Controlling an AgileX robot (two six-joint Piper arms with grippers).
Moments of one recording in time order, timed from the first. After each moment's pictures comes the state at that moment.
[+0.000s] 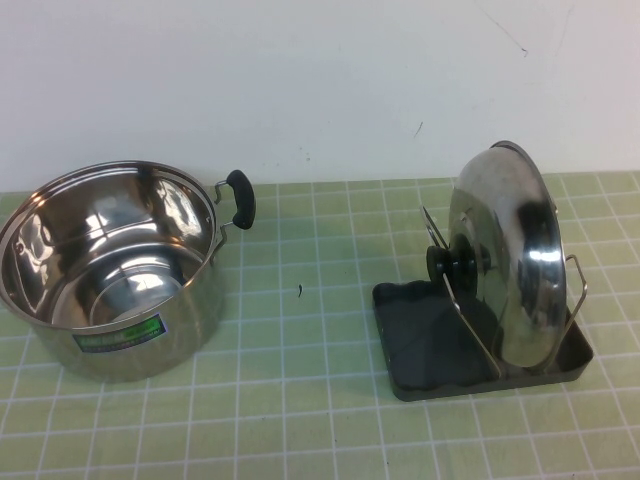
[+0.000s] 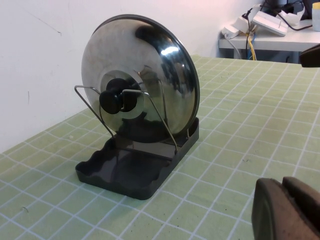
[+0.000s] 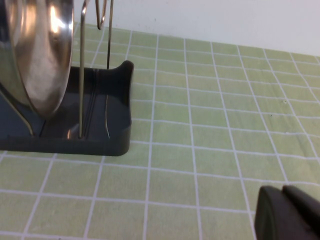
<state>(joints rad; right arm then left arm) 0.09 -0.01 0.03 -0.15 0.41 0.03 -0.16 0.00 -0.07 1.80 -0.82 -1.79</state>
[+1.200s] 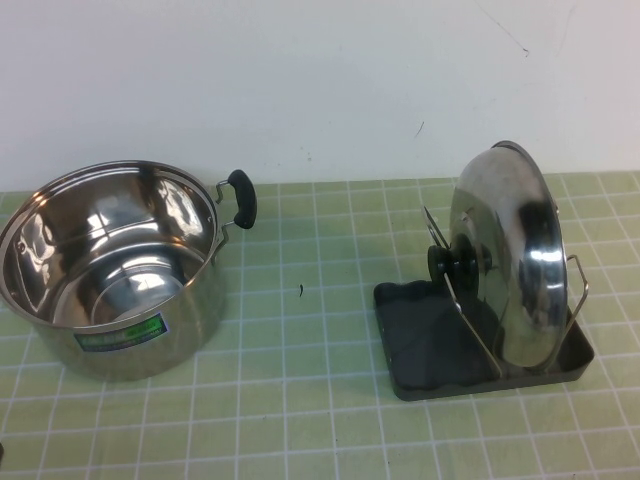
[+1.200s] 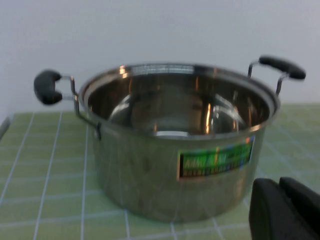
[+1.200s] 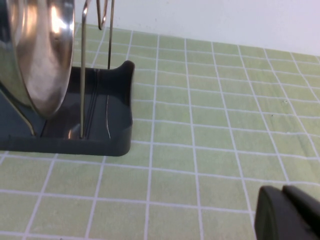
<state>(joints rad) 0.09 -0.01 0.03 -0.15 0.41 0.03 -0.16 0.00 0.02 0.12 0.09 -0.25</state>
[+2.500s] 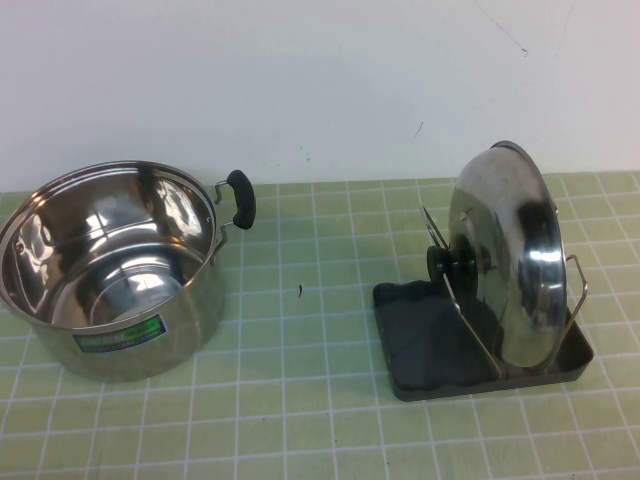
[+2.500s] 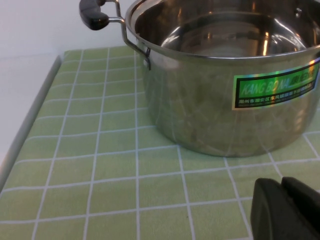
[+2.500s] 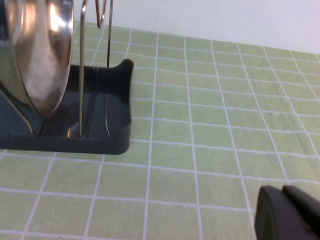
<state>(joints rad) 0.09 -0.01 0.02 -0.15 0.42 0.03 0.03 -0.01 0.02 -0.08 0.33 0.09</state>
